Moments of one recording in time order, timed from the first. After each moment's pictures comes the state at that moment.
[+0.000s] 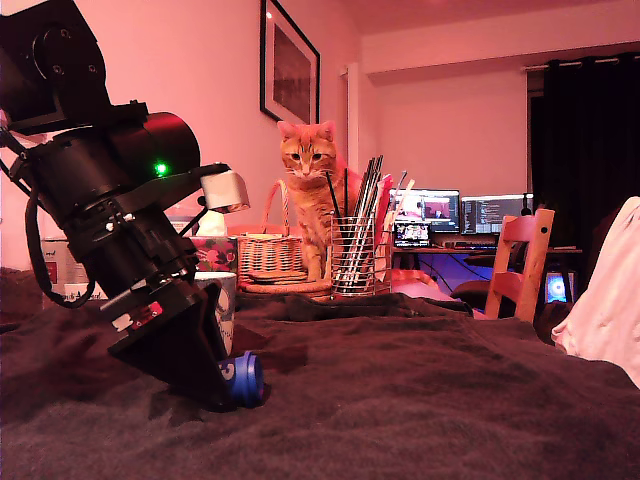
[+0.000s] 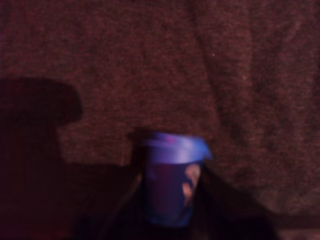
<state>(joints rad) -0.52 1.77 0.95 -0.37 0.44 0.85</state>
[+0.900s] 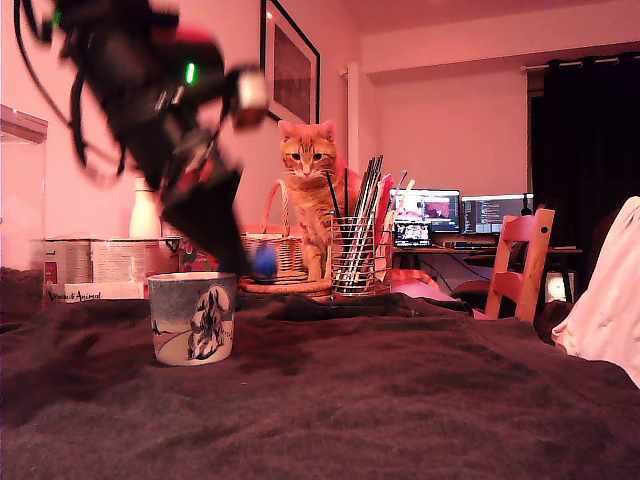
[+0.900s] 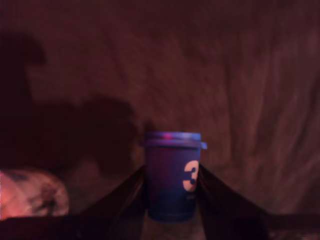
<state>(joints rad) -0.52 1.75 1.34 -0.78 0.38 0.60</state>
